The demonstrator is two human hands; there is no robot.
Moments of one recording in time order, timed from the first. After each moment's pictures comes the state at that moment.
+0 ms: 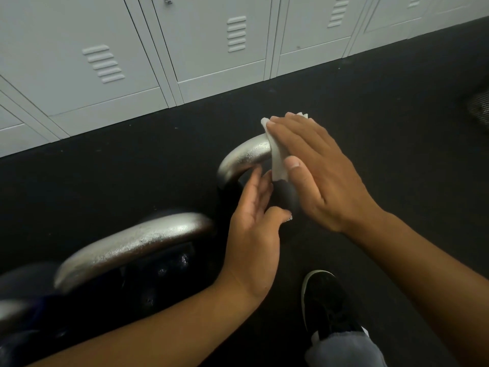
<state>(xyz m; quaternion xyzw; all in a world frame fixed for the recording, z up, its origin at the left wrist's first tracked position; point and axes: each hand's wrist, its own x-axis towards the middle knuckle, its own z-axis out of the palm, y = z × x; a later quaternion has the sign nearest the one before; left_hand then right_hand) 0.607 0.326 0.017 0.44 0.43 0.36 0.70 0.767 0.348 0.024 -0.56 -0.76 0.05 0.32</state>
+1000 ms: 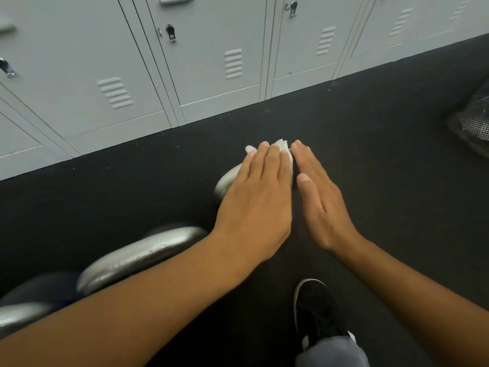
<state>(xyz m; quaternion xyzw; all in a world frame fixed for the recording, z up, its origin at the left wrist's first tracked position) 0.626 0.369 0.068 0.93 0.37 0.02 -0.03 0.776 0.327 0.012 -0.65 -0.59 0.23 0.41</state>
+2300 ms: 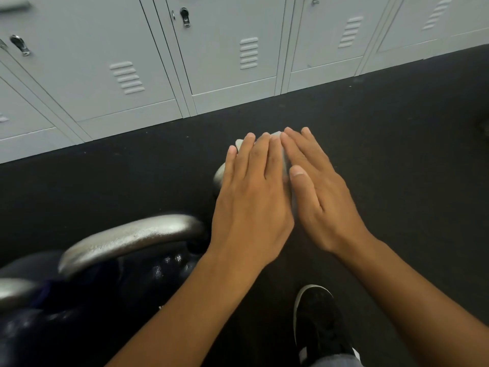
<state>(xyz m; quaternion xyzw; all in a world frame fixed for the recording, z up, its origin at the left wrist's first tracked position) 0.634 0.356 0.036 0.85 0.49 0.19 0.01 0.771 0.335 0.019 -0.61 -0.68 0.17 0.37</state>
